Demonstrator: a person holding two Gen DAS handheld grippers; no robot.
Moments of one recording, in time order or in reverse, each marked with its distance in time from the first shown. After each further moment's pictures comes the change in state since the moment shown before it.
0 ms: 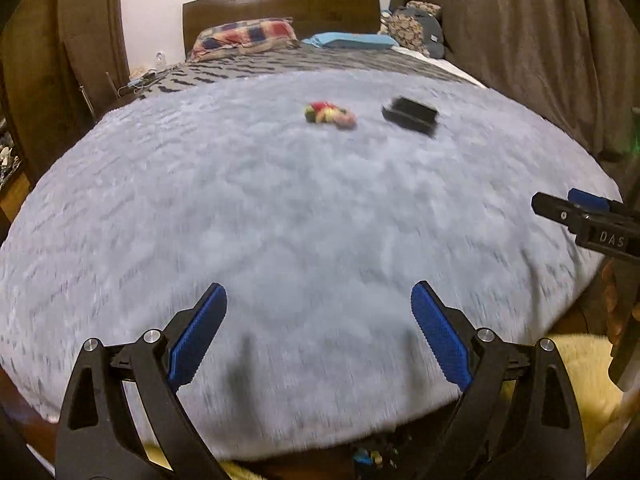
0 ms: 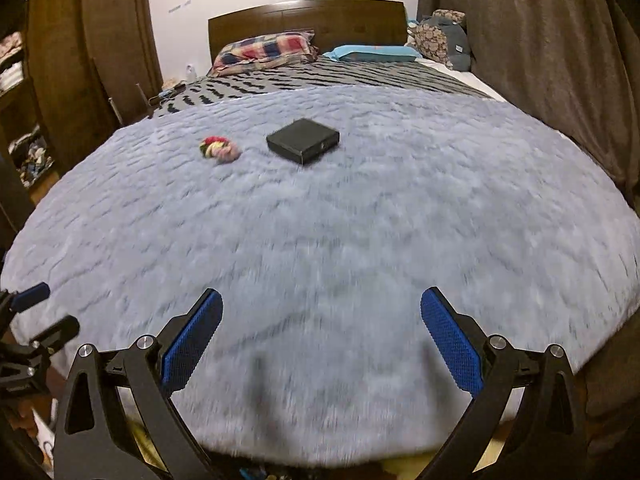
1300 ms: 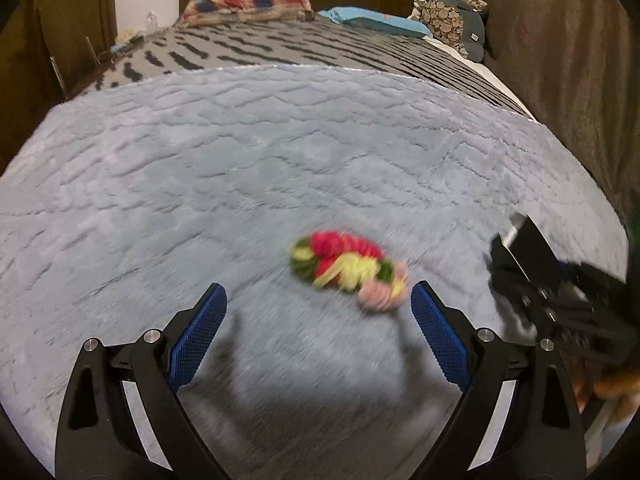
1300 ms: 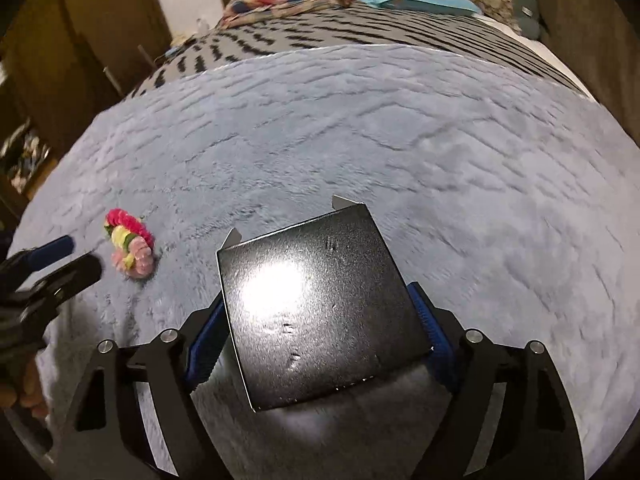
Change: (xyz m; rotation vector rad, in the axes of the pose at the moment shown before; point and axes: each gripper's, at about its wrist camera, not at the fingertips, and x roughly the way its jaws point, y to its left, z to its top) left arm 0.198 0.013 0.189 -0.129 0.141 -0.045; right arm 0.194 -0.019 0.135 -0.012 0.224 0.140
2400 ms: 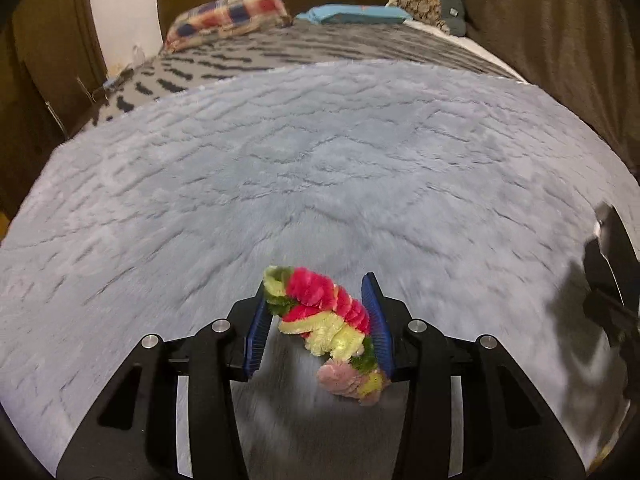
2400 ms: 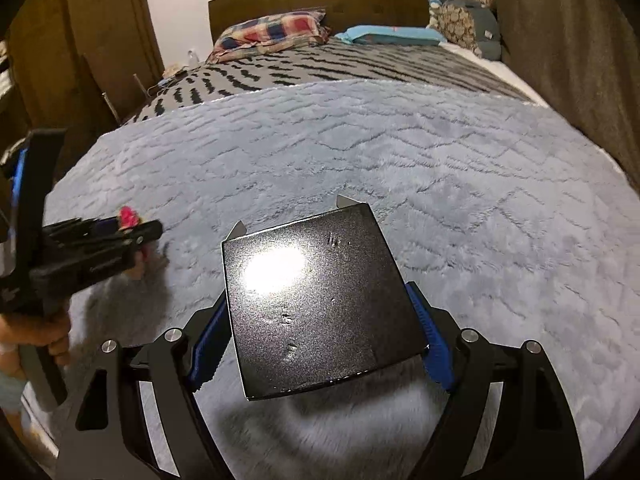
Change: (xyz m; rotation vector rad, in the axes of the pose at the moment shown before) left arm -0.025 -0.040 -0.031 0.155 -0.034 0.089; right arm -0.087 0.000 -0.062 -0.002 -0.139 -0.068
